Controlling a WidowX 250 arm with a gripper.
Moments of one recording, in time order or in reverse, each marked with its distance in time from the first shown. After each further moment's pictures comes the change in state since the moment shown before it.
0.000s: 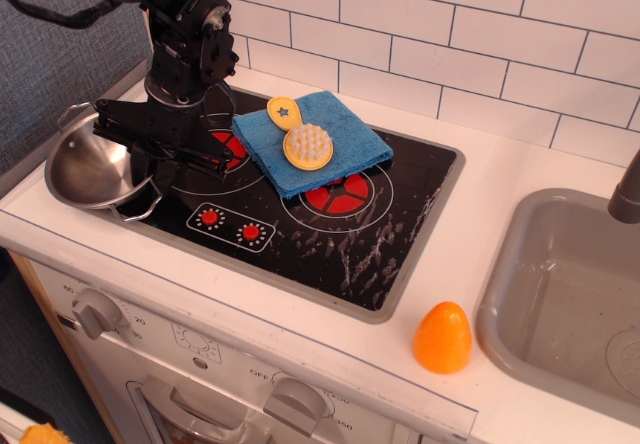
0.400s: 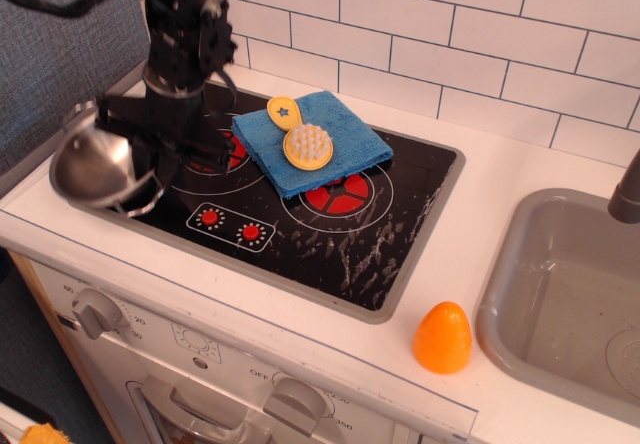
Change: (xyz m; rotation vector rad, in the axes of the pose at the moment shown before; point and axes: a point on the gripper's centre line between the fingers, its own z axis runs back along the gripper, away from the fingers) arm 0.004 0.004 0.017 0.002 -0.036 -0.013
